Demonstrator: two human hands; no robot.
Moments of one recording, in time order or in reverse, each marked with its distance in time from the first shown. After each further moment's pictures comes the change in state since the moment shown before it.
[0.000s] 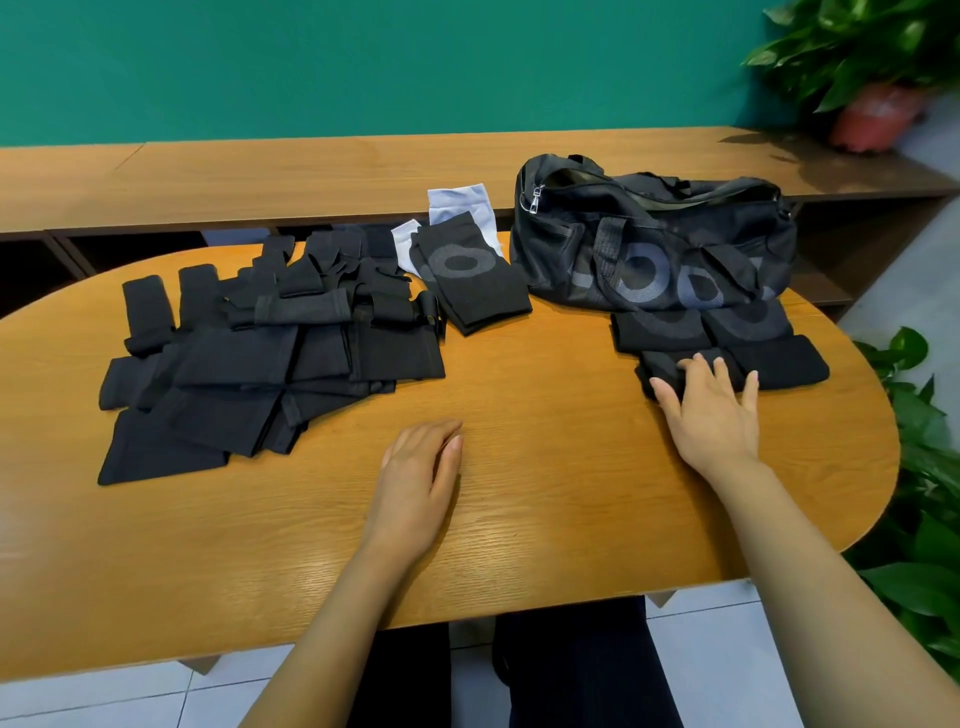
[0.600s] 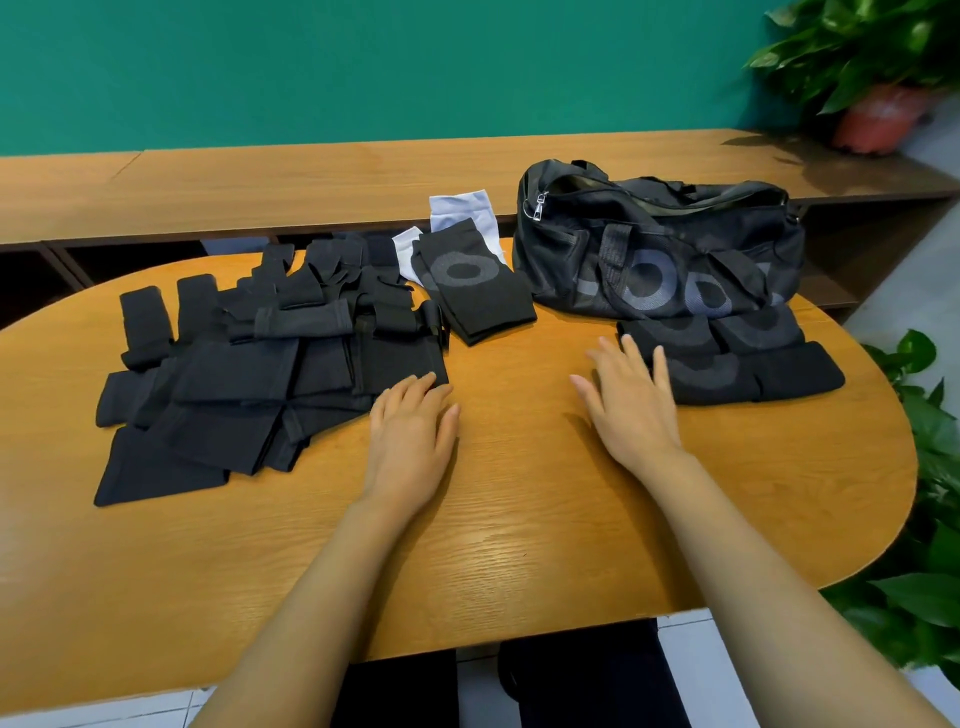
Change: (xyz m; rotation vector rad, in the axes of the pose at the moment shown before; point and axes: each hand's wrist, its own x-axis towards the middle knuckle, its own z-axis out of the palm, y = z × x) left_hand 0.056 -0.011 -0.008 0.325 0.007 -0.003; right_hand 0.003 -0.080 0.005 0.053 0.051 -0.319
